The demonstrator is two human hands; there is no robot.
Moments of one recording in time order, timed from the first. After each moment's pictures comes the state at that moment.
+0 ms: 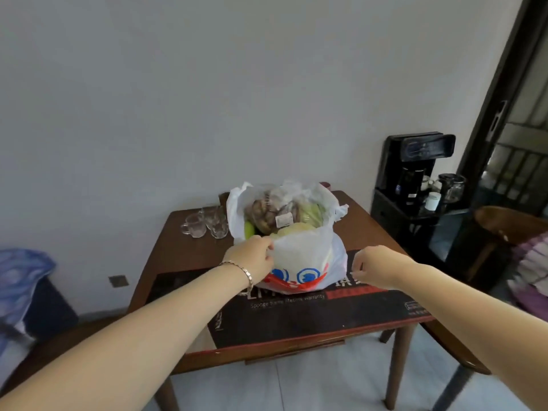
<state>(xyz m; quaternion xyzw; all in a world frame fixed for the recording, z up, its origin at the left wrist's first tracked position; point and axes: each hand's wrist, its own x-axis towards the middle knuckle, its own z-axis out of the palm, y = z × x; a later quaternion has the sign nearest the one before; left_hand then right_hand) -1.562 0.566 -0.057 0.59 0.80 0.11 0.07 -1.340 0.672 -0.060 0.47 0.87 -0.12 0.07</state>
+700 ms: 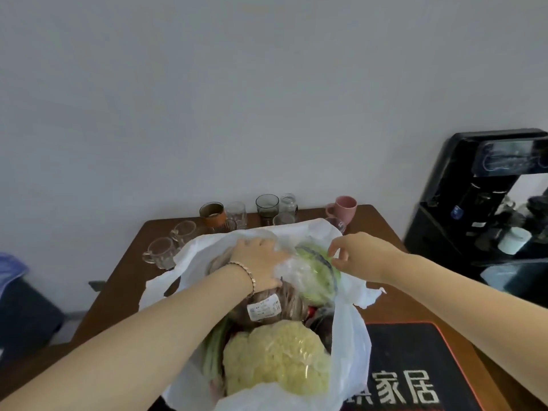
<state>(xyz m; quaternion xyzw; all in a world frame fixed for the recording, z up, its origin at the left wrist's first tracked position) -1.667 0.880 -0.099 0.63 0.76 -0.14 -0.01 -1.485 0.980 -0.058 0.35 0.92 -0.15 0.08</state>
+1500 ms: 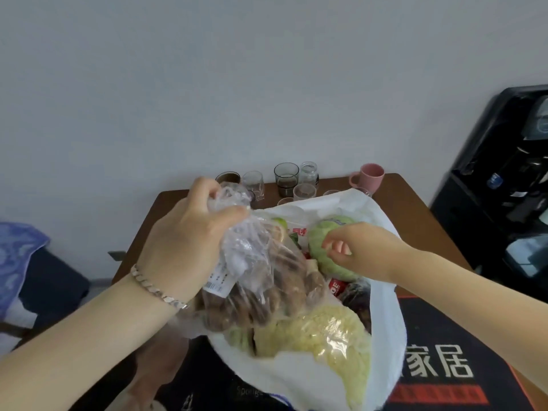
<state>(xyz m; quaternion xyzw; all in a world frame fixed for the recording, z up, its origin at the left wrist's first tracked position) -1.697 0.757 -0.025 0.60 0.78 0.13 -0.12 -1.528 0.936 -0.079 0.27 0.95 -0.17 0.05</state>
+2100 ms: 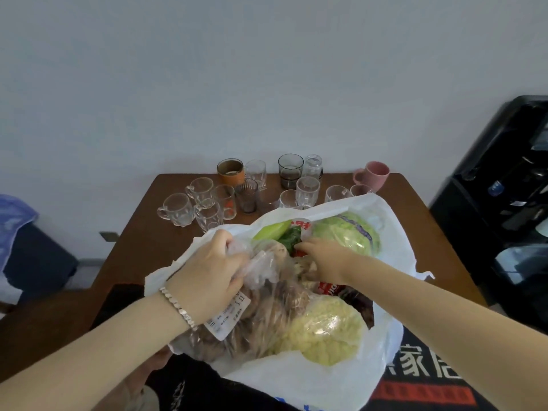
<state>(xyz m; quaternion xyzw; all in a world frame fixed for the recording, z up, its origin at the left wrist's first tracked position) -1.712 0.749 -0.097 0.58 0.81 0.06 0.08 -1.583 0.938 -0.153 0.21 0.96 -0.13 0.15</state>
